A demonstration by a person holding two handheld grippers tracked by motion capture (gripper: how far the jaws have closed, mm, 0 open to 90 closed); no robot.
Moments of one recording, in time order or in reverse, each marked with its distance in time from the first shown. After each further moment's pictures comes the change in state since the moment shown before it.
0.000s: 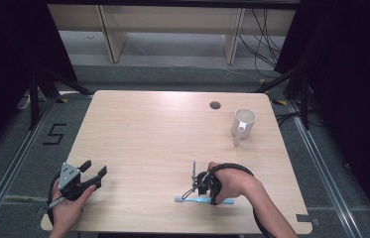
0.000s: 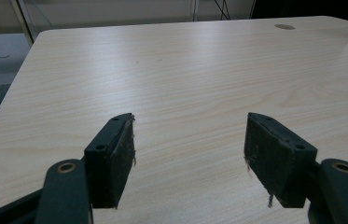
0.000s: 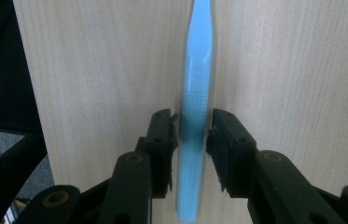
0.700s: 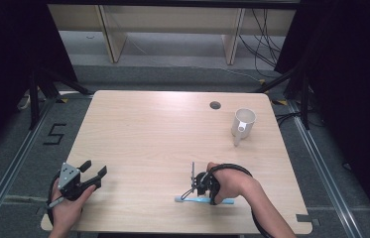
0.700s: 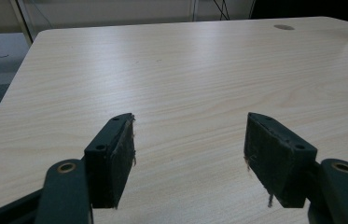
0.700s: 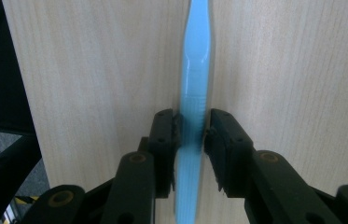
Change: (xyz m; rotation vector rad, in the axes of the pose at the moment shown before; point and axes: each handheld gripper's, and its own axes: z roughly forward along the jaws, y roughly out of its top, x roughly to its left) left arm 0.000 0.000 0.000 0.000 -0.003 -0.001; right arm -0.001 0.003 0.003 0.020 -0.005 0.006
